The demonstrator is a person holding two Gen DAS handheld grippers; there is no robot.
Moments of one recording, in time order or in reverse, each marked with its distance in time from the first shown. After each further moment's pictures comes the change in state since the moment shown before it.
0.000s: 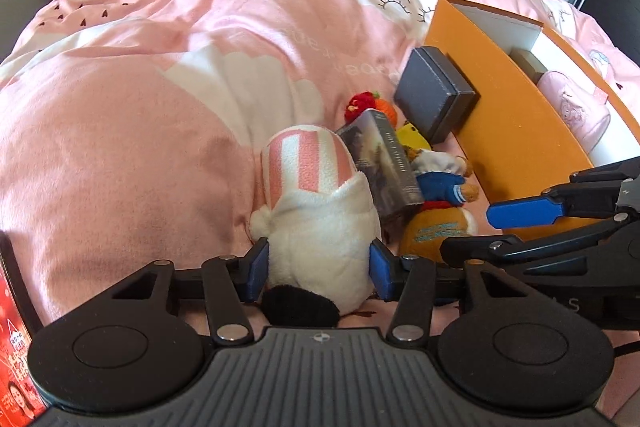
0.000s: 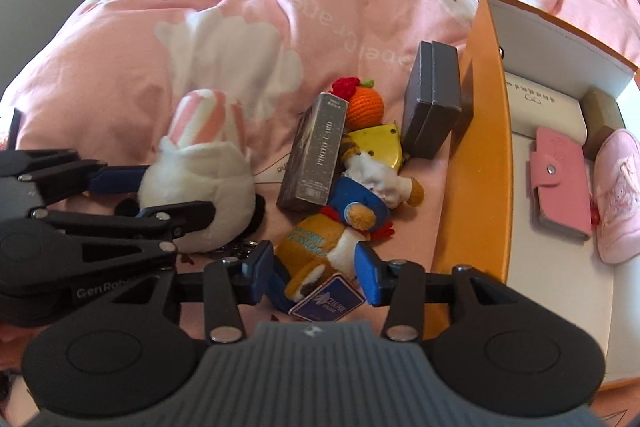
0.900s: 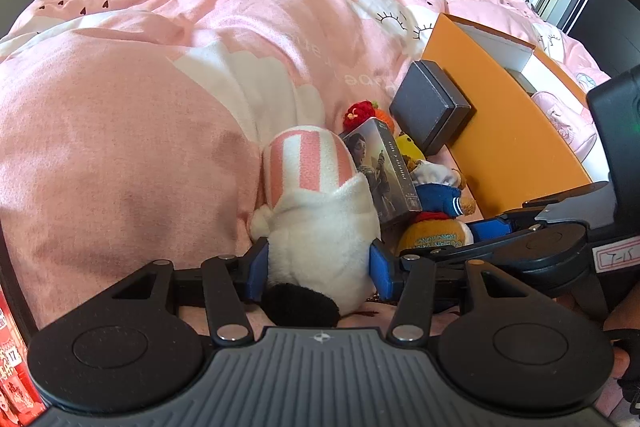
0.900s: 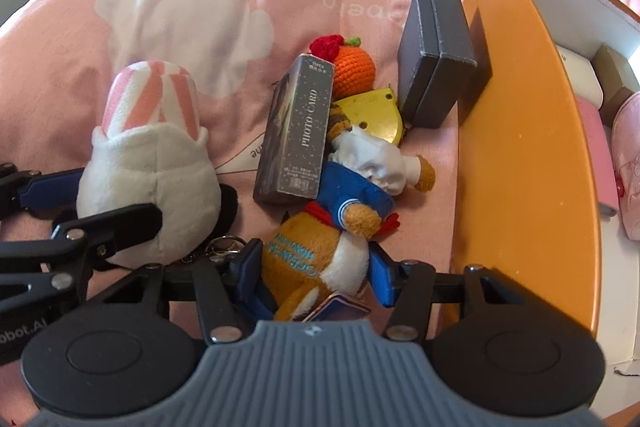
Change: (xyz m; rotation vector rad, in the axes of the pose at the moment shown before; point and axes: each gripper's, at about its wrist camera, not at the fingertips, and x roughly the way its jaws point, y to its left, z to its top) left arm 0.000 0.015 -0.010 -0.037 -0.050 -0.074; right arm 0.049 -0.001 -0.001 0.053 0.061 -0.045
